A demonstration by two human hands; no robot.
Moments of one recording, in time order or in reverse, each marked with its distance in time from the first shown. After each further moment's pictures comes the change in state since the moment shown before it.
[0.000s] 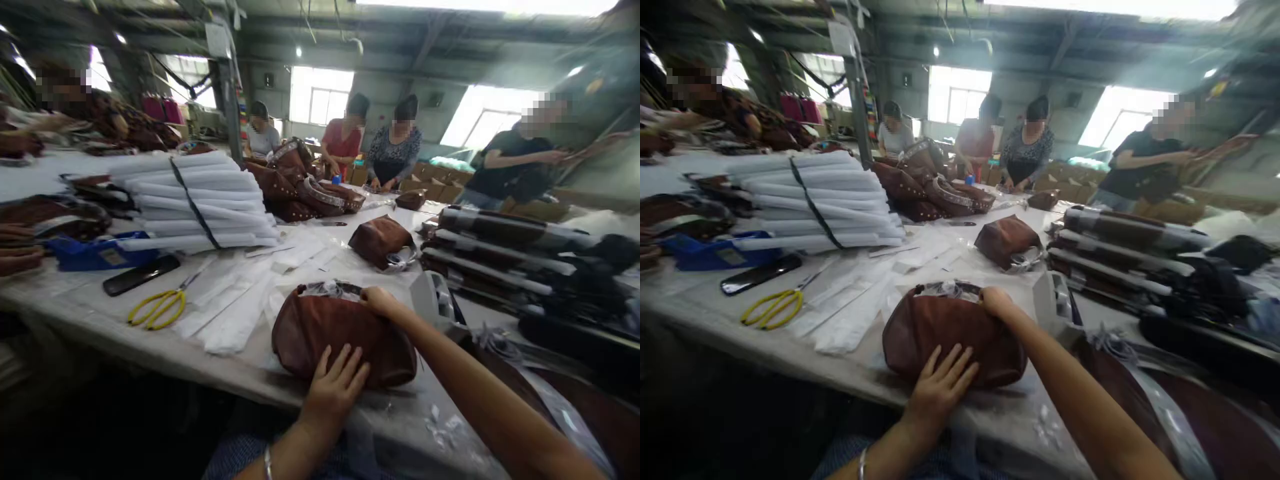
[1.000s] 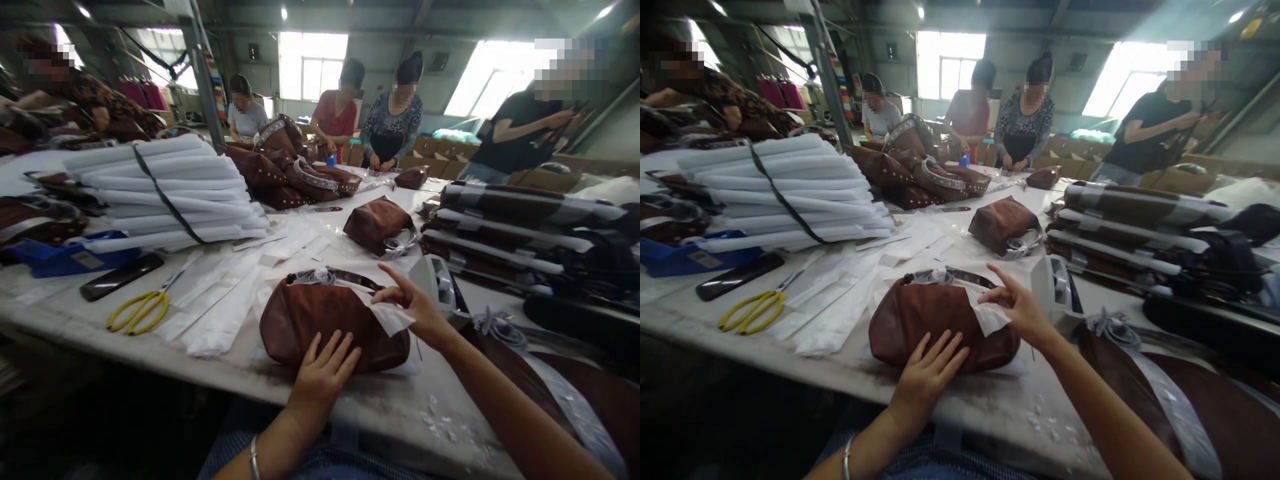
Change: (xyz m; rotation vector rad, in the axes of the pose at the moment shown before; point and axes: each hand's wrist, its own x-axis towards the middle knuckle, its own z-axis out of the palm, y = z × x) left_hand 0.011 -0.011 0.007 -0.040 -0.133 0.010; right_hand -0.105 0.025 -0.023 0.832 0.262 -0.441
